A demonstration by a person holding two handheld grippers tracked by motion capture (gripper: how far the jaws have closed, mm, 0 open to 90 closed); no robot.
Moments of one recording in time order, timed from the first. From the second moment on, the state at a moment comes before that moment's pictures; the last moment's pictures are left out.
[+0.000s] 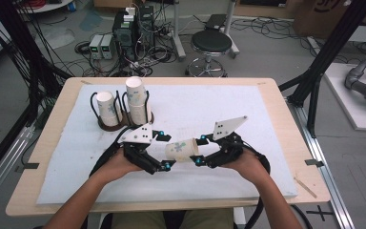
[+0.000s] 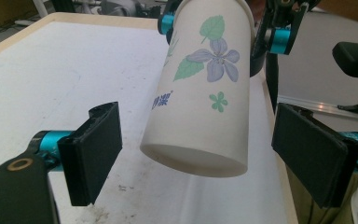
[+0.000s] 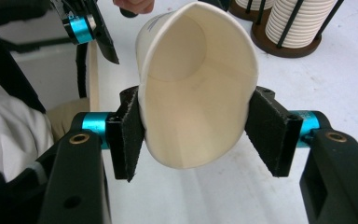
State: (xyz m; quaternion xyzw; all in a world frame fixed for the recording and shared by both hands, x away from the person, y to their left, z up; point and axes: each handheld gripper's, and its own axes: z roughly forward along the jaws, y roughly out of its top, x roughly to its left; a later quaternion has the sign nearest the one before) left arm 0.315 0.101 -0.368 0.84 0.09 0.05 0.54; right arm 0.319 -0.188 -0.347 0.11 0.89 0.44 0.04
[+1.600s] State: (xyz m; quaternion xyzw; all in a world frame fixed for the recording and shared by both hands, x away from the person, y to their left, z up) left arm 0.322 0.080 -0.377 0.88 0.07 0.02 0.46; right arm 0.322 -0.113 -0.298 0.01 0.98 0.18 0.06
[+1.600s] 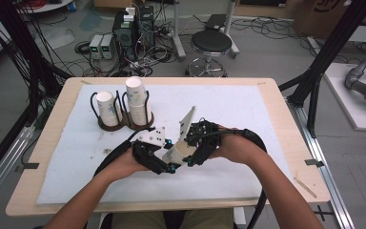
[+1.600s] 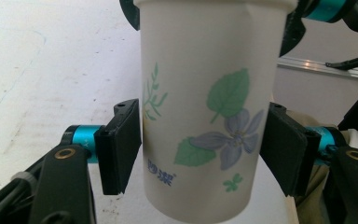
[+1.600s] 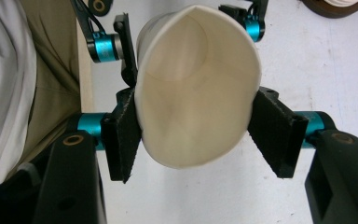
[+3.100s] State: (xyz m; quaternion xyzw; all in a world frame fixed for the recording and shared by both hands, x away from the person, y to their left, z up) left arm 0.329 0.122 -0.412 0.81 0.16 0.03 0.57; right arm 0.330 -0.189 -0.333 0.17 0.87 0.45 0.06
